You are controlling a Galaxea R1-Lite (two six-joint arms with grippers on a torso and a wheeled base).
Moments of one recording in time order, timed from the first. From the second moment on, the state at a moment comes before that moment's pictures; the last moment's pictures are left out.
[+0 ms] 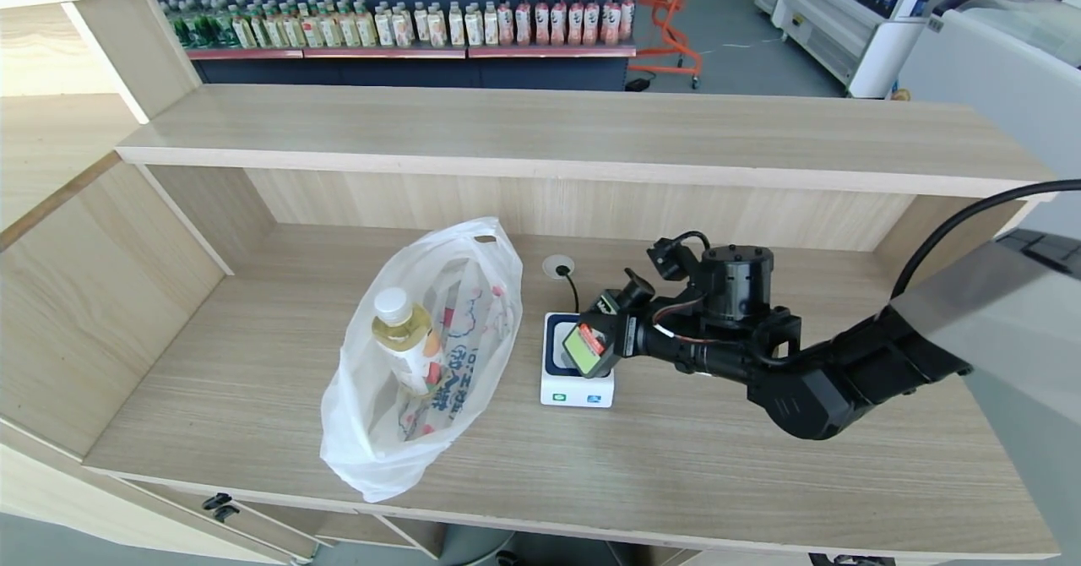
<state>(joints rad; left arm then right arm) 0.00 0.00 0.00 0.05 0.13 0.01 0.50 2.15 -1.04 -0.85 0.29 0.28</state>
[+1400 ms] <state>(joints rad) 0.00 0.00 0.00 0.05 0.13 0.01 0.41 1.67 -0.68 -0.93 0.29 0.09</state>
